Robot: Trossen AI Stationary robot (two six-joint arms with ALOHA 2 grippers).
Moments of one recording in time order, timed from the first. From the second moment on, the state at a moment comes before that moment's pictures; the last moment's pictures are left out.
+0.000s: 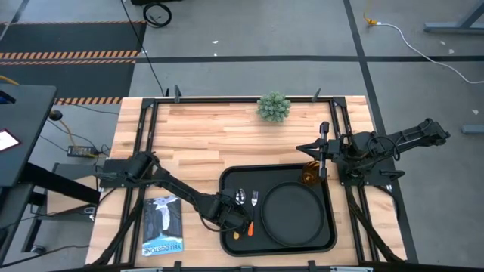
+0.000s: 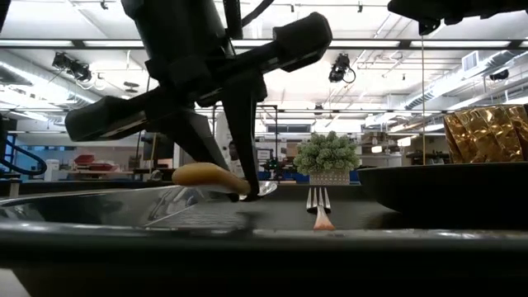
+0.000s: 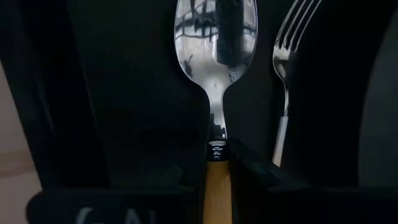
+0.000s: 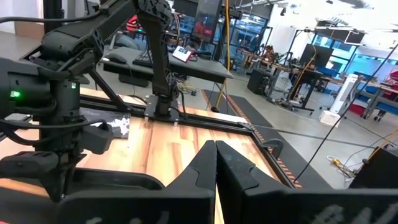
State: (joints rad) left arm -0.47 2.10 1.50 -0.61 -0.32 -1.94; right arm 0.26 0.53 0.44 0.07 0.39 -0.25
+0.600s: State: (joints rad) left arm -0.47 2.13 1.50 -0.57 -0.32 -1.95; right arm 0.26 0.53 0.44 0.07 0.37 -0.26
